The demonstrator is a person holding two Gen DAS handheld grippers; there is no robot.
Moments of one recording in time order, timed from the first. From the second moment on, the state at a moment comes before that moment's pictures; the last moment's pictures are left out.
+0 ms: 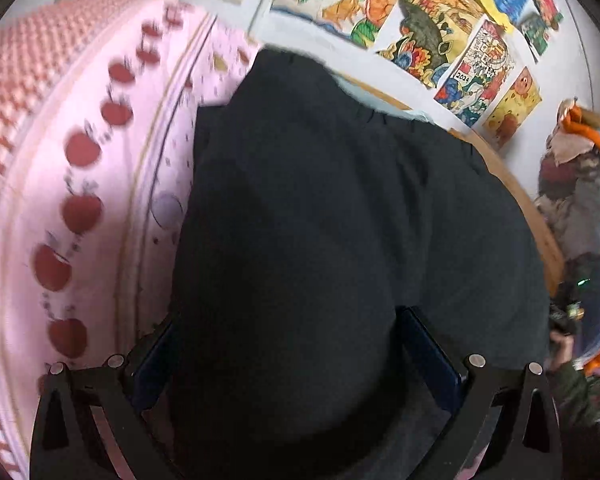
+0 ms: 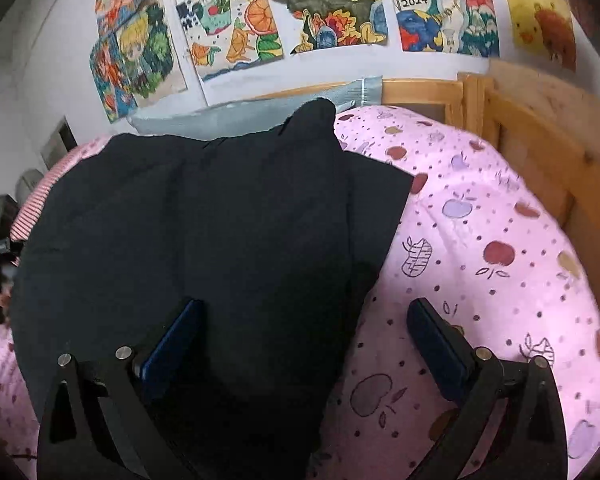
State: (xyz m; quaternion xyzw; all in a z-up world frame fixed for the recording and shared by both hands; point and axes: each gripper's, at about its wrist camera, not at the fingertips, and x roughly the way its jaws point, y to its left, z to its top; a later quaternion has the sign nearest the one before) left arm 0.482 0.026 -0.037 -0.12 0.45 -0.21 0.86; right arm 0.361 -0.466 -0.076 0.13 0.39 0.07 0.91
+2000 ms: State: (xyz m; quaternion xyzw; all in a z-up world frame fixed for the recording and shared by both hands) left arm 0.453 -0.024 0.003 -0.08 0.45 -0.14 0.88; right arm 0.336 -0.396 -0.018 0.04 0.35 0.04 0.94
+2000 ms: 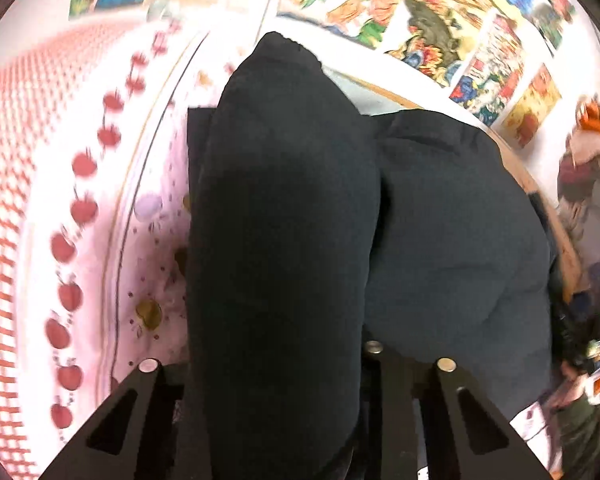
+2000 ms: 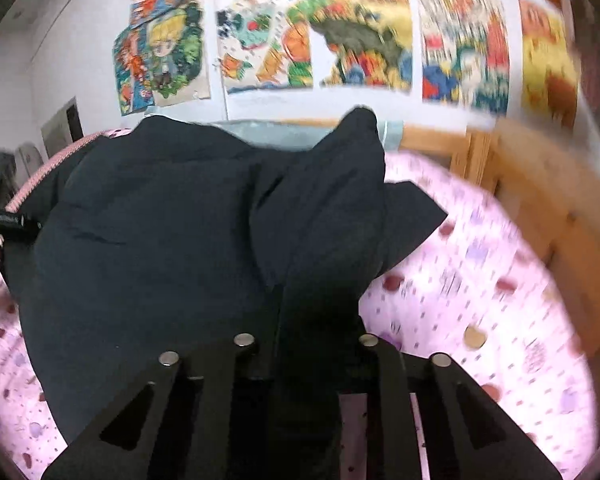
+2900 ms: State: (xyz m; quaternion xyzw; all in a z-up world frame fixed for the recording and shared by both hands) left arm 0.399 -0.008 0.012 0.01 0.42 -0.06 0.91; right arm 0.307 -0.377 -0.011 -0.02 0.34 0.00 0.94
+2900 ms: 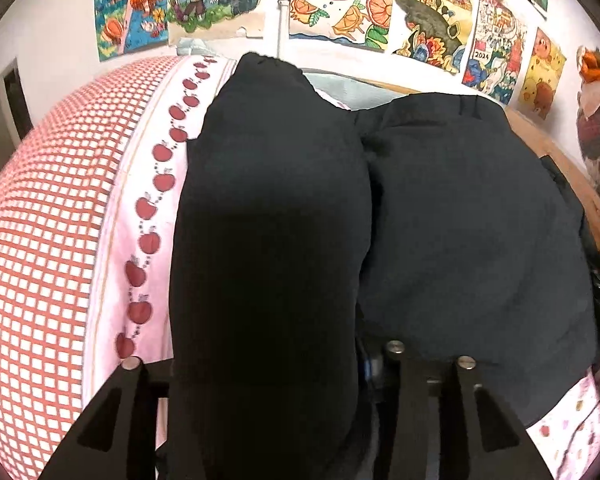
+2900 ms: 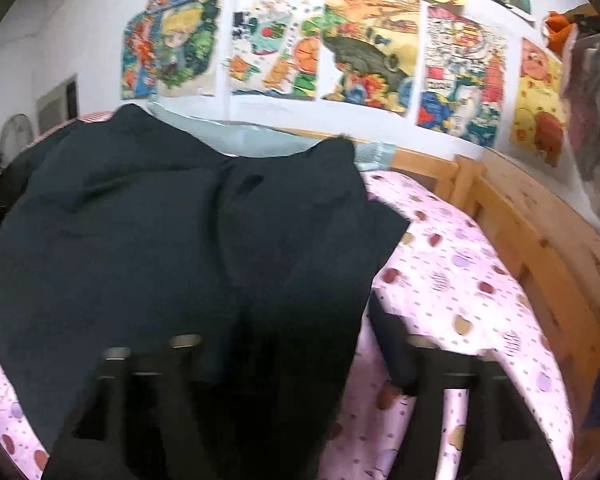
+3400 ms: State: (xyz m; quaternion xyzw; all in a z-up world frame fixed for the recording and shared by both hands) left arm 0.314 0.017 0.045 -0.08 0.25 0.04 0.96; right arm 0.264 -0.379 0.019 0.05 0.32 -0.03 0.95
